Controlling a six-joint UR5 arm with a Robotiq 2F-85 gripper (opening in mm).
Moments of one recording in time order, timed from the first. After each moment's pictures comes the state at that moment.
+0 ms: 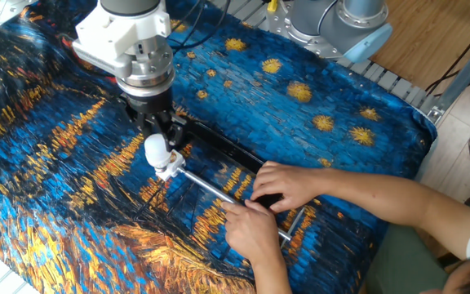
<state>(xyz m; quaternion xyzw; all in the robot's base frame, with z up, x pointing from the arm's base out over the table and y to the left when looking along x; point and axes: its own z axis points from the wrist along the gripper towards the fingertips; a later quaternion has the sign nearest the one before) 0.563 -0.010 0.113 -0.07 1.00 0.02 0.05</state>
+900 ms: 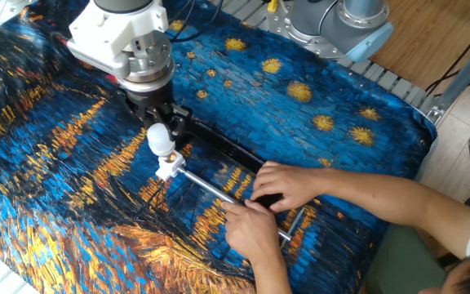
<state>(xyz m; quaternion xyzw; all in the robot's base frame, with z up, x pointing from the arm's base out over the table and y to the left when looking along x) 0.546 -0.011 0.128 -0.12 0.99 0.01 0.00</state>
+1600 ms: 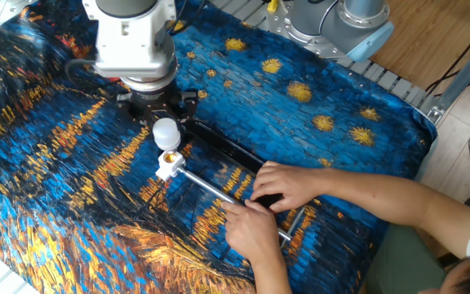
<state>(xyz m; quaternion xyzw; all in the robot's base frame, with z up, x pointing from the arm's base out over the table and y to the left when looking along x) 0.544 -0.017 0.128 -0.42 0.91 -0.01 -0.01</state>
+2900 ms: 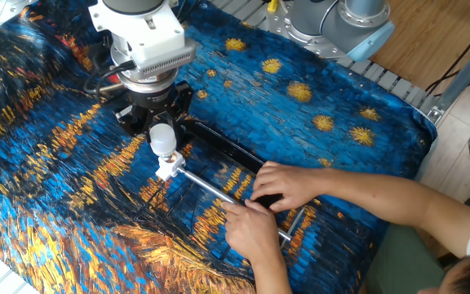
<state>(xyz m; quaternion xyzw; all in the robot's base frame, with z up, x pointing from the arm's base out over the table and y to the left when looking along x) 0.553 -0.013 0.131 -0.58 0.81 -0.02 0.01</state>
